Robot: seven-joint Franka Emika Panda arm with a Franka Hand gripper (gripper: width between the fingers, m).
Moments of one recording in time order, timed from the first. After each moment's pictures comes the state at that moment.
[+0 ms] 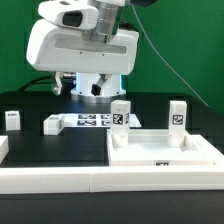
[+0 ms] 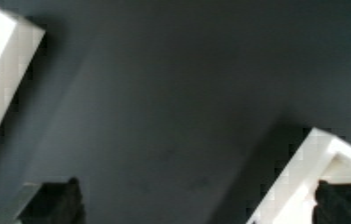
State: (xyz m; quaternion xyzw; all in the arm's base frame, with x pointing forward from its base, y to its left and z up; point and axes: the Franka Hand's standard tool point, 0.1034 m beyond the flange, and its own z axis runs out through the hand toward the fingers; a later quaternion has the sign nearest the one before) arm 0.504 -0.069 0.106 0.97 0.21 -0.09 0.09
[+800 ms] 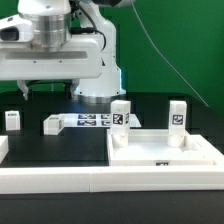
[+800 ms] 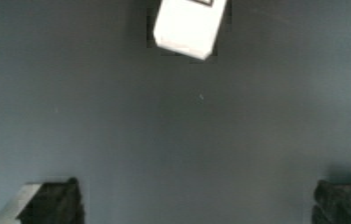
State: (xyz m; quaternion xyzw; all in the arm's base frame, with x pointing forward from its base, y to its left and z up) arm 0.453 -0.131 0.083 0.99 0.04 -0.12 0.00
